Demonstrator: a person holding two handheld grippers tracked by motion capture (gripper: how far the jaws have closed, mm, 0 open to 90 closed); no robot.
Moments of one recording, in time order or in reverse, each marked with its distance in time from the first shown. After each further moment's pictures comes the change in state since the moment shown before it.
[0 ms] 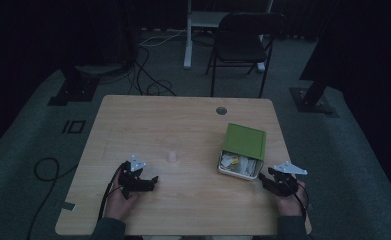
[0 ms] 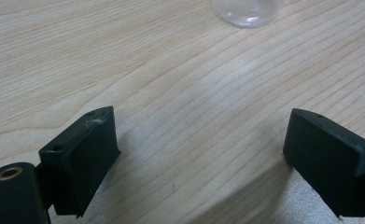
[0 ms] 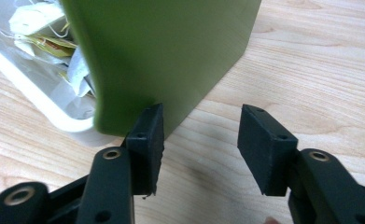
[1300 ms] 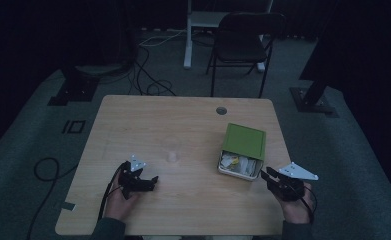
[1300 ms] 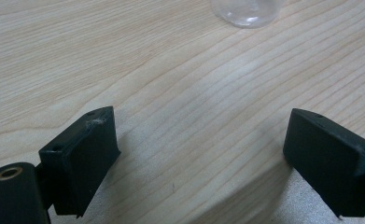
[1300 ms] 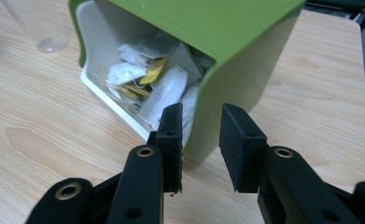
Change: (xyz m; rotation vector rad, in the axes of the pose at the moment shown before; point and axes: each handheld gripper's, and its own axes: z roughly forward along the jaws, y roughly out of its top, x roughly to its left) left arm 0.000 0.000 0.000 0.000 0.000 0.000; right arm 0.027 0.026 -0.057 -0.106 0.052 -0.066
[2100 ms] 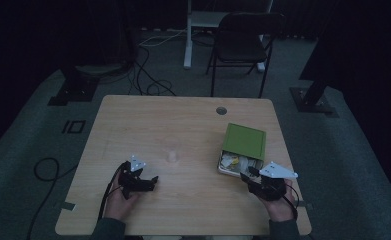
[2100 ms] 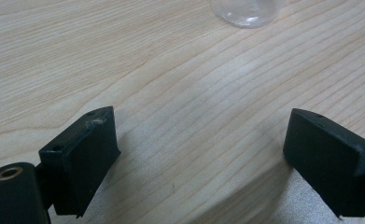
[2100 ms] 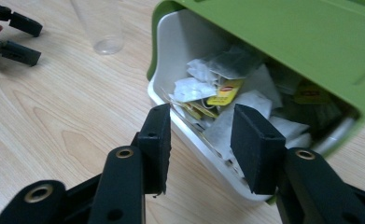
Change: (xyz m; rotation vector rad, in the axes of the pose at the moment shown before) left arm 0.000 0.000 0.000 0.000 0.000 0.000; right arm 0.036 0.010 0.026 -0.011 0.139 -0.079
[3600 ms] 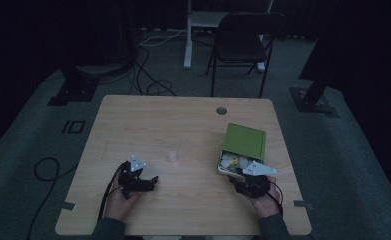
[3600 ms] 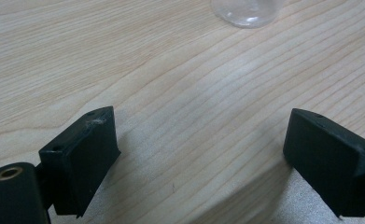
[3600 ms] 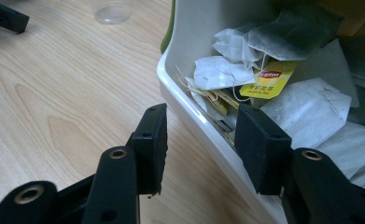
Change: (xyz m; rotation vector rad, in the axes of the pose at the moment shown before) left arm 0.000 0.000 0.000 0.000 0.000 0.000; right arm 0.009 -0.010 0.047 0.077 0.040 -0.044
